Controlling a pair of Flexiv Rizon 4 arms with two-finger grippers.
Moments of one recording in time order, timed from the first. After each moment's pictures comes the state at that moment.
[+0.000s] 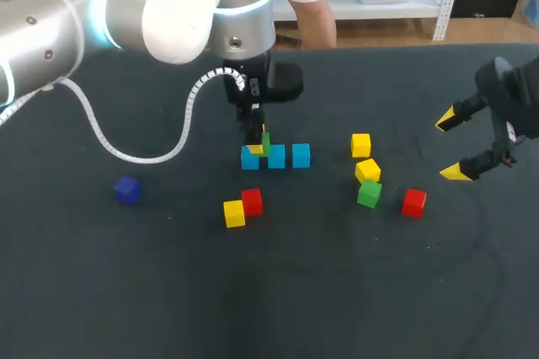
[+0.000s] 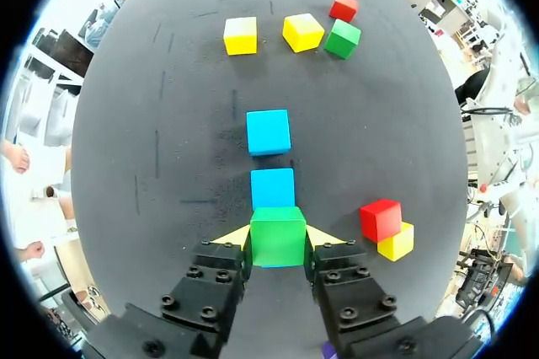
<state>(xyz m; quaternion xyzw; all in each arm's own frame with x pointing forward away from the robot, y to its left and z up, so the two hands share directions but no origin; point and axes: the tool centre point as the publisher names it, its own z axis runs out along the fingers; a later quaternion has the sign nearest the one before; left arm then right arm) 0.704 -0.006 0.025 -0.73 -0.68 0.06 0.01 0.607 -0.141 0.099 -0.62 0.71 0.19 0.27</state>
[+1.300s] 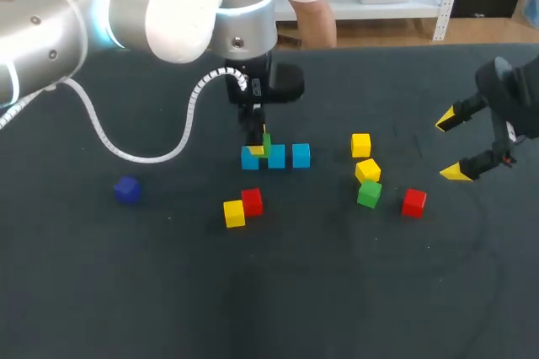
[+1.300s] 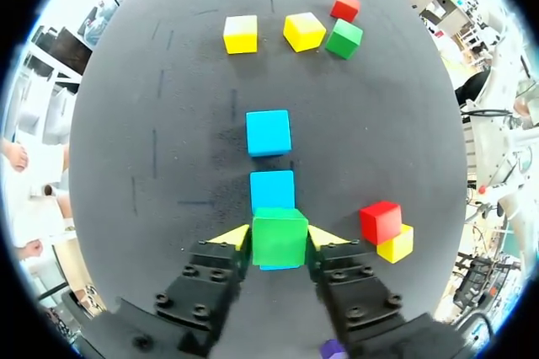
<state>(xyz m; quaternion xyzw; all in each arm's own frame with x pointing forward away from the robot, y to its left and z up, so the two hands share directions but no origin) 0.703 -0.008 0.023 -0.73 -0.68 0.06 0.01 0.607 -0.141 0.099 -0.62 0.71 0.19 0.27</state>
